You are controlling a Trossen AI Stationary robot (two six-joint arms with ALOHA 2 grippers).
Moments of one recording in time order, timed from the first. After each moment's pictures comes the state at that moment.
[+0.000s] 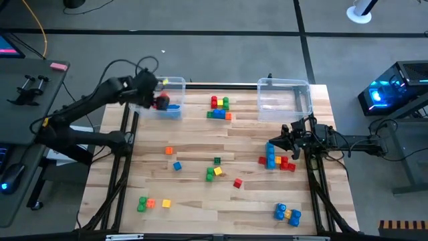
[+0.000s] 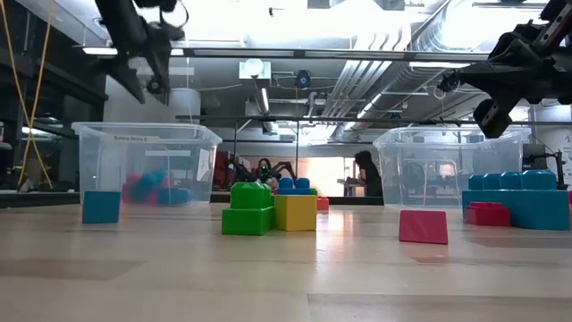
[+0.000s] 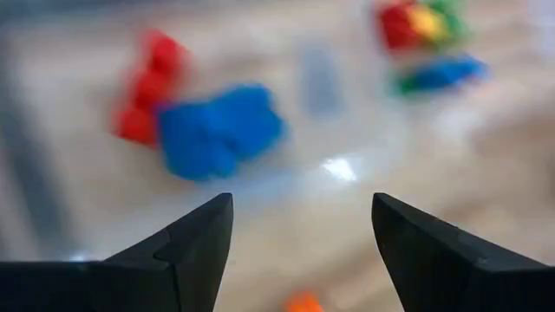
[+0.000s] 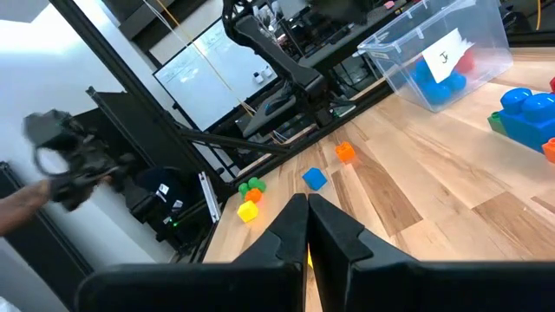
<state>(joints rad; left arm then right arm) 0.56 1.08 1.12 -1.12 -0.04 -0.68 -0.01 0.02 0.01 0.02 -0.07 0.60</state>
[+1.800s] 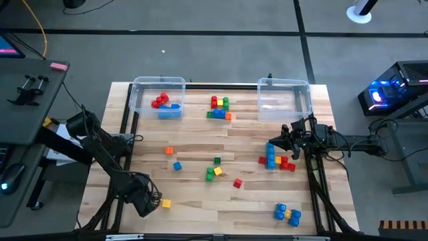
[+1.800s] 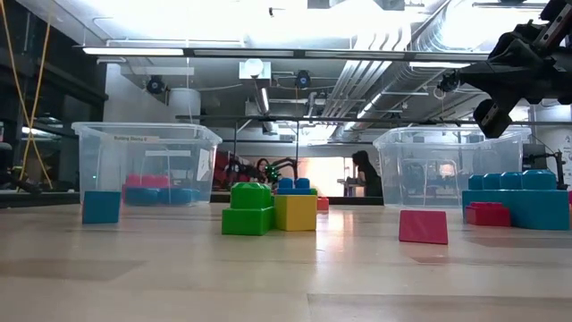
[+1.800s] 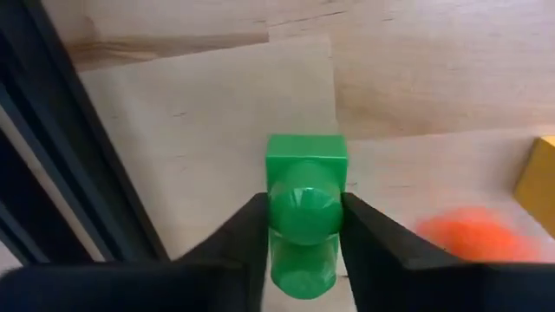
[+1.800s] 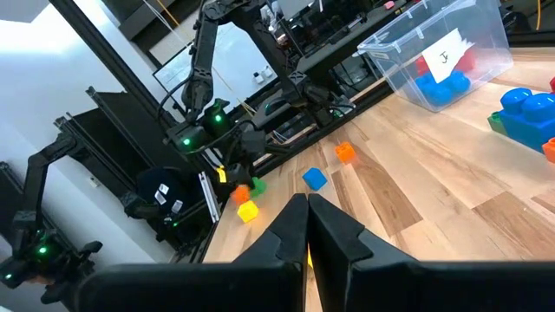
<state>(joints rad) -0.92 1.56 0.86 -0.79 0.20 -2.34 -0.01 0.02 0.01 0.02 -0.07 0.60</state>
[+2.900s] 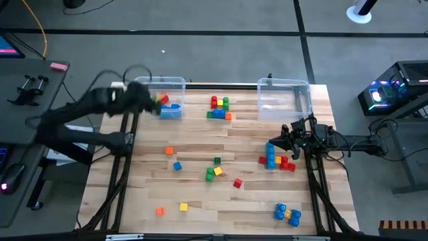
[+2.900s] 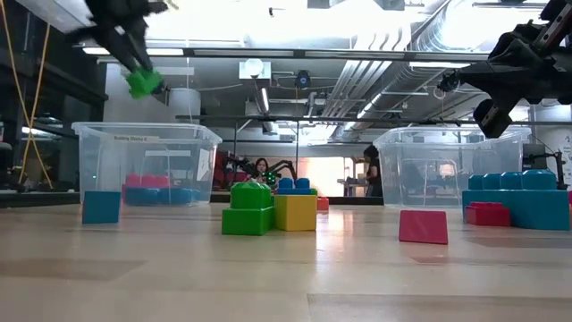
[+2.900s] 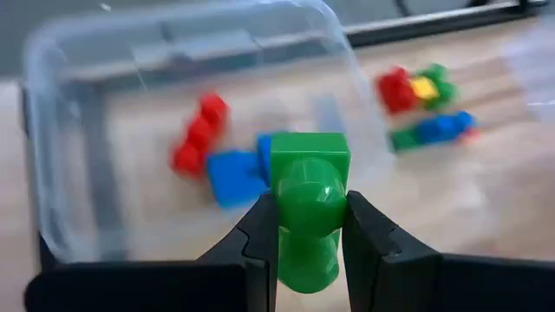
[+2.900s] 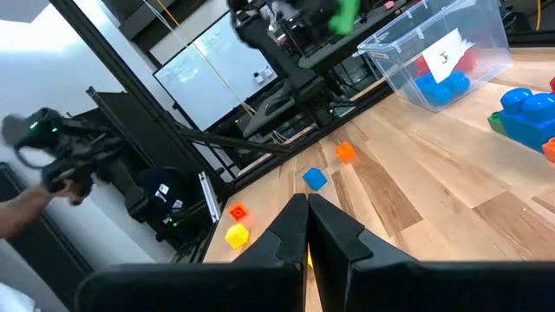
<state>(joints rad) 0.40 0.98 1.16 -1.18 -0.43 -0.77 -0.01 0.02 0.01 0.02 -0.07 0.60</state>
